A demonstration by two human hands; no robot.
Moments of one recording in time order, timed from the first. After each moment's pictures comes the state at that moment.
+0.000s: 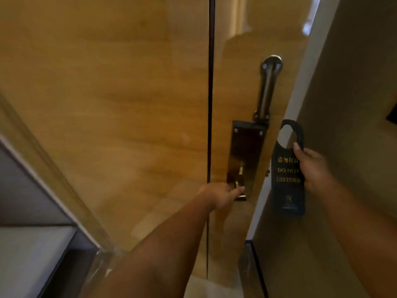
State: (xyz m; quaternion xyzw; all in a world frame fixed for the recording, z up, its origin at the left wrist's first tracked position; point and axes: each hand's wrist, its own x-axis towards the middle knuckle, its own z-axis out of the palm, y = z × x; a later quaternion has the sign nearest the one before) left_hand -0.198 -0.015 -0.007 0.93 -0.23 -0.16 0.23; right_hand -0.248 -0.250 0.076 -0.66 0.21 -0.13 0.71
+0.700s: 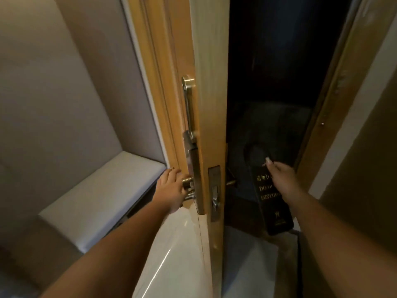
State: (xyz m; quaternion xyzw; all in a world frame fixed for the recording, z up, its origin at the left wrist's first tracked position) left_hand -0.552 0.214 0.004 0.98 0.05 0.10 0.13; right_hand -0.454 -0.088 0.040 -0.78 0.02 0.06 0.63
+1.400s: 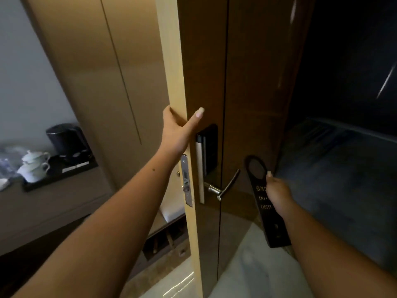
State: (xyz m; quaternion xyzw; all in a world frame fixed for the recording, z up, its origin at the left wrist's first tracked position) left_hand -0.739 0.412 0.186 0.71 0.21 0.42 0.53; right_hand -0.547 0.236 0.030 -0.81 -0.10 0.19 0.54
